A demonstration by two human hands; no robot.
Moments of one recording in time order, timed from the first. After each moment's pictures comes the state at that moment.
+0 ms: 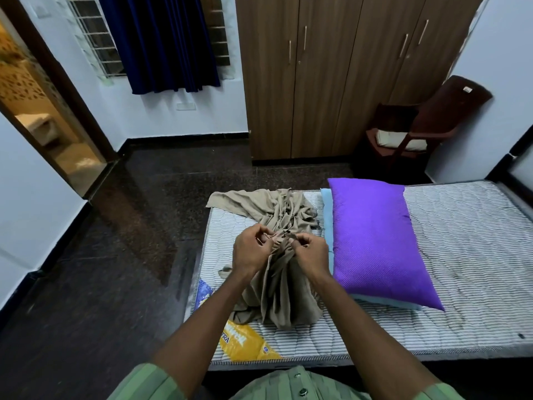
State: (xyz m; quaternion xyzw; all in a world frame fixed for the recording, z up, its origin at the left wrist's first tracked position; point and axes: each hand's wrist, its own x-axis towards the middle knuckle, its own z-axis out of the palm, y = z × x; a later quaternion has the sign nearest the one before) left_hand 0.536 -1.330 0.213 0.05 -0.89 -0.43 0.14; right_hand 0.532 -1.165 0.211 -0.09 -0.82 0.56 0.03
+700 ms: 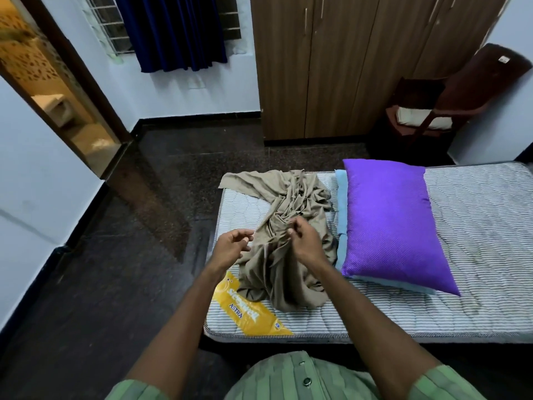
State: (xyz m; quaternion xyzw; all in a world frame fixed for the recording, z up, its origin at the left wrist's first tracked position) left_hand 0.567 -1.413 0.194 0.15 -0.77 -0.61 -0.07; right_hand 0.536 -1.191 0.195 0.02 -0.82 0.56 -0.03
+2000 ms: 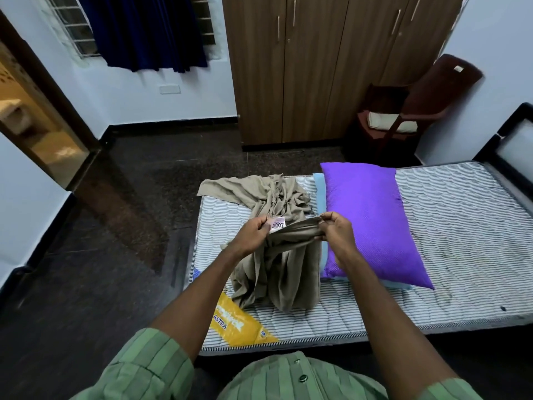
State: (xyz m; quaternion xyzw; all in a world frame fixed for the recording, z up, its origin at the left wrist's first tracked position) left_hand 0.499 -1.336 0.195 -0.06 -0.84 -0.52 -0.10; right_hand 0.514 -1.095 0.216 -0.15 -0.72 0.68 0.00
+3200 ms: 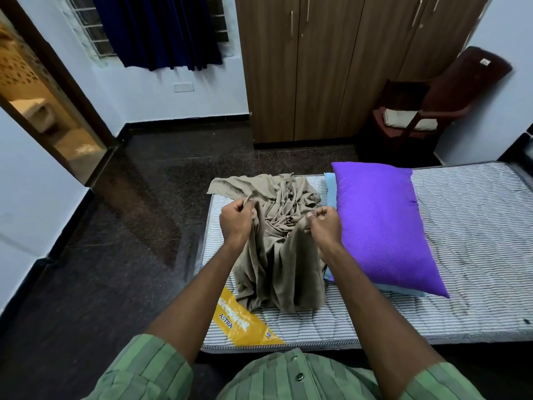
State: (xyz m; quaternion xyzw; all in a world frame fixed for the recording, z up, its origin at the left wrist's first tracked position) left_hand 0.486 -1.347 0.229 0.19 -0.79 -0.57 0.15; right_hand 0.488 -1.140 0.225 -0.20 -0.75 0.63 0.03
